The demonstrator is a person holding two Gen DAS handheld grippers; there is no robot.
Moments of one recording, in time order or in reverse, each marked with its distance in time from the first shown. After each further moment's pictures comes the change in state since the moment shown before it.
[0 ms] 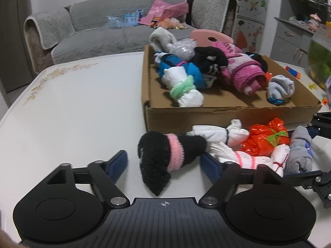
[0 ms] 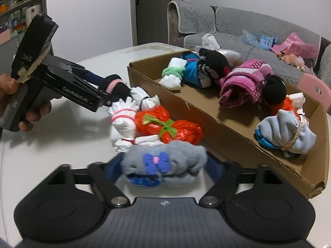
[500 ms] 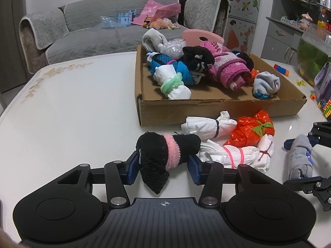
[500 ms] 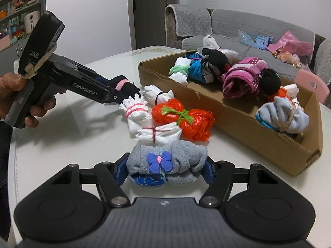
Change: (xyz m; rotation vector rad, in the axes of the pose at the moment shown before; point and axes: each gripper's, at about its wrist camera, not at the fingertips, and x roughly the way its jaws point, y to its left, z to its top) left arm -0.022 -0.001 -0.011 0.004 -0.002 -0.042; right arm -0.023 0.019 -0.019 0.038 -0.024 -0.009
